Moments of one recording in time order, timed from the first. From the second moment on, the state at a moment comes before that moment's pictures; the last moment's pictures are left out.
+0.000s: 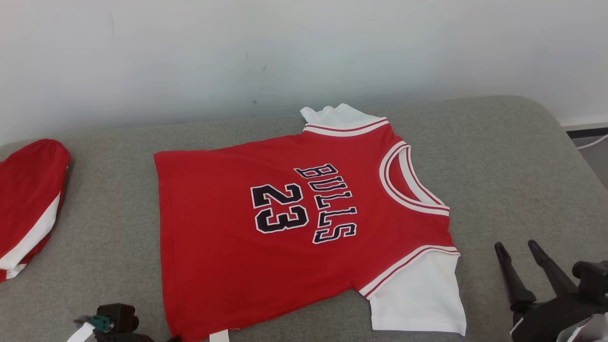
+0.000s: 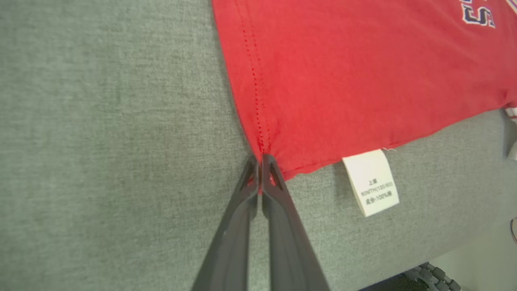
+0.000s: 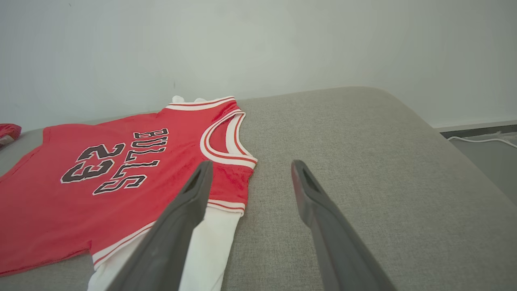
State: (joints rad) left arm -0.09 0.28 -0.33 0.39 -0.59 -0.06 0.43; right arm 0.01 -0.41 0.18 0.11 0.63 -0.04 -0.12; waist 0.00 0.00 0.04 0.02
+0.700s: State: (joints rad) left arm -0.15 0.26 -0.34 0.40 -0.53 -0.06 0.30; right arm 0.06 -0.43 0.33 0.20 0.69 -0.01 0.23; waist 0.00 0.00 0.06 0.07
